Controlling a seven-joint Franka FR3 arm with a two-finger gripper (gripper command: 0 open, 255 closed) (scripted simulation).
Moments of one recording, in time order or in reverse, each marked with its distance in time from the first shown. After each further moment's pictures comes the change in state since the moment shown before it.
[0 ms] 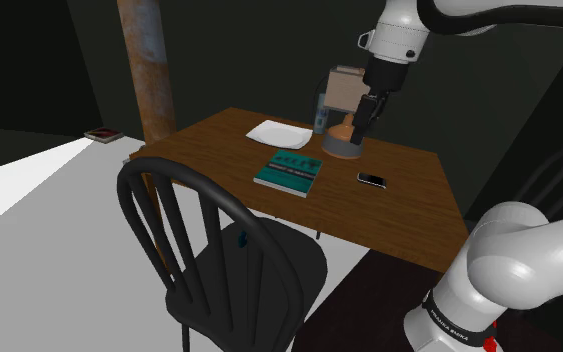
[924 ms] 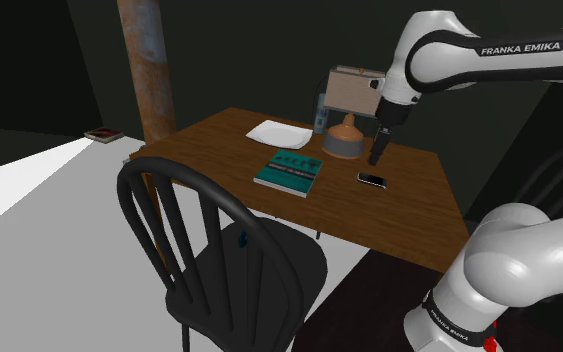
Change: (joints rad) arm -0.063 0.021 -0.249 -0.215 -0.176 0.231 -0.339
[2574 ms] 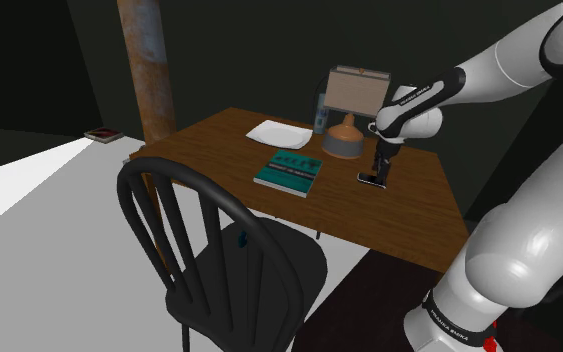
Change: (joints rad) arm 0.030 0.652 -0.490 0.102 0.026 0.564 -0.684
